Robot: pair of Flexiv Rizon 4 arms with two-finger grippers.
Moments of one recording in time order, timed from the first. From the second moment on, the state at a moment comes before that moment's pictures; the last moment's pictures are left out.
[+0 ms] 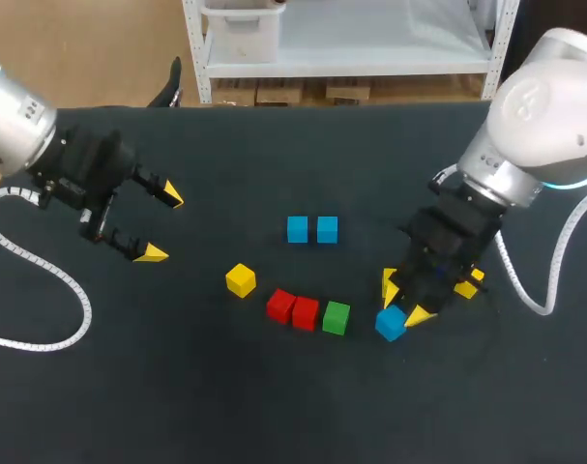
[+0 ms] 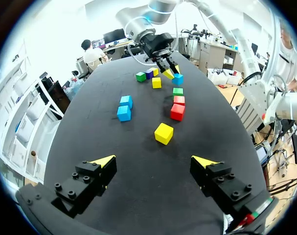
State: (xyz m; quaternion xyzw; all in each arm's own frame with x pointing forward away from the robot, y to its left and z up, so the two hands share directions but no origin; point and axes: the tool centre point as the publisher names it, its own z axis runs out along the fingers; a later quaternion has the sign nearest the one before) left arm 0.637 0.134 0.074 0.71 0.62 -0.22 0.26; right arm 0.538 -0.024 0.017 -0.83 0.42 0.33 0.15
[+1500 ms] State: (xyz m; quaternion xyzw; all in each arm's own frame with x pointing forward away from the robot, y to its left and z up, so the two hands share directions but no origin) left arm 0.637 0.134 0.074 0.71 0.62 -0.22 0.26; right arm 0.693 -0.021 0.040 -0.65 0.68 0.23 0.26
